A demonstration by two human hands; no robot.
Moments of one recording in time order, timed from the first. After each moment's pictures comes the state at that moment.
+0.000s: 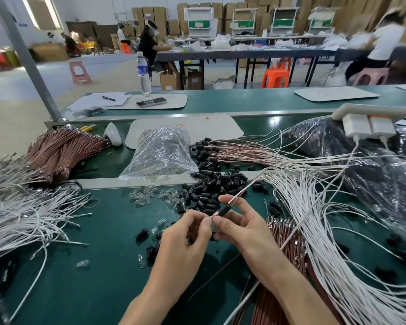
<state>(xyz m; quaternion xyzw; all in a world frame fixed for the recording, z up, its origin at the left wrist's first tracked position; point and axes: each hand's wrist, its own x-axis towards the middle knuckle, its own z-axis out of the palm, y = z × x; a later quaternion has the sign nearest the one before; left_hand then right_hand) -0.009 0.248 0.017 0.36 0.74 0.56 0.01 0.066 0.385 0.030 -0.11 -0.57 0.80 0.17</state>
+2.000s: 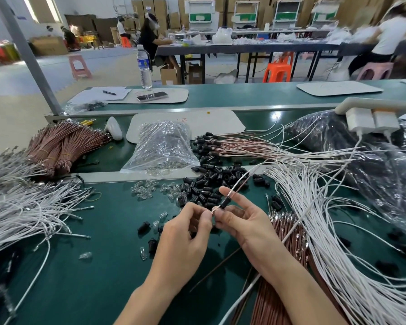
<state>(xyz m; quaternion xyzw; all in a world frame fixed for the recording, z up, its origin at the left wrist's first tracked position) -0.010 0.246 0.014 0.36 0.75 0.55 -0.01 0.064 0.384 0.030 -0.13 -0.51 0.84 0.17</state>
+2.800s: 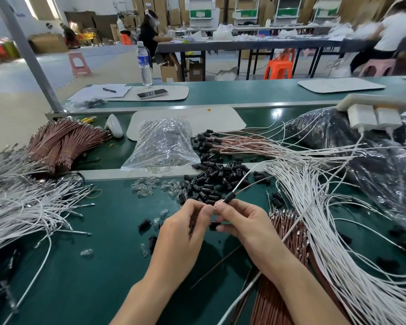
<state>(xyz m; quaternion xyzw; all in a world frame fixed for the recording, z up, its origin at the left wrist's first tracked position) -0.014 0.241 0.016 0.37 0.79 0.50 -0.01 0.066 0.380 0.034 -0.16 -0.57 0.79 0.15</state>
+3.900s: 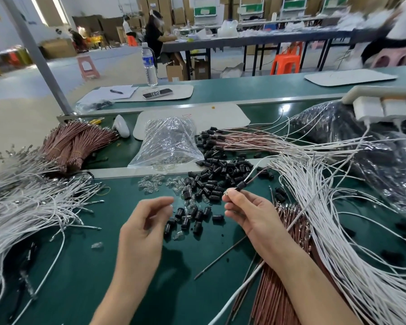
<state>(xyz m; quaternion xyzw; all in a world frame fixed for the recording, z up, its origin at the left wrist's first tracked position) -0.016 0.190 0.031 0.26 0.76 0.59 -0.07 0.066 0.386 0.037 -0.20 -0.46 0.85 0.17</state>
